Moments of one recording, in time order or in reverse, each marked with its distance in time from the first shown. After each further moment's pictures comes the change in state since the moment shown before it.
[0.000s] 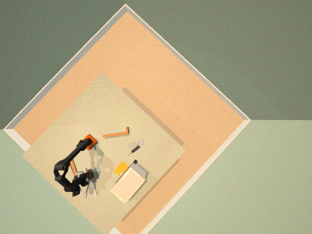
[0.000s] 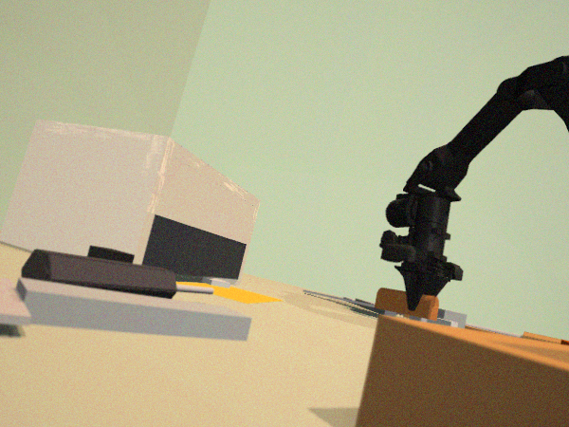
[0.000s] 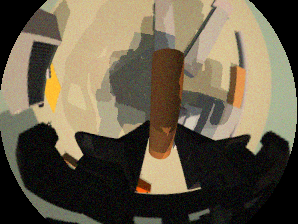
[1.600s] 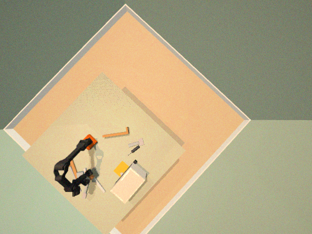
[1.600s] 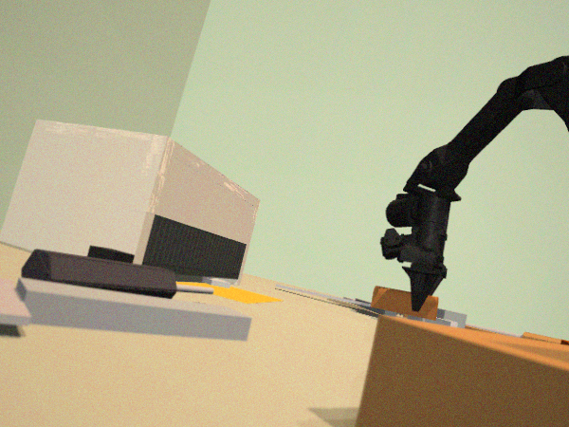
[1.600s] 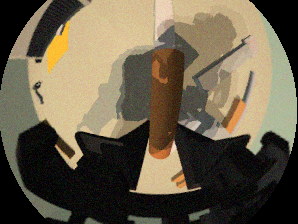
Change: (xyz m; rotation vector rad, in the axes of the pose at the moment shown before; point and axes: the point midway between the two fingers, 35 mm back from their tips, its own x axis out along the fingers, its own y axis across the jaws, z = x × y) arm 0.000 -0.001 0.000 -0.382 0.002 -0.004
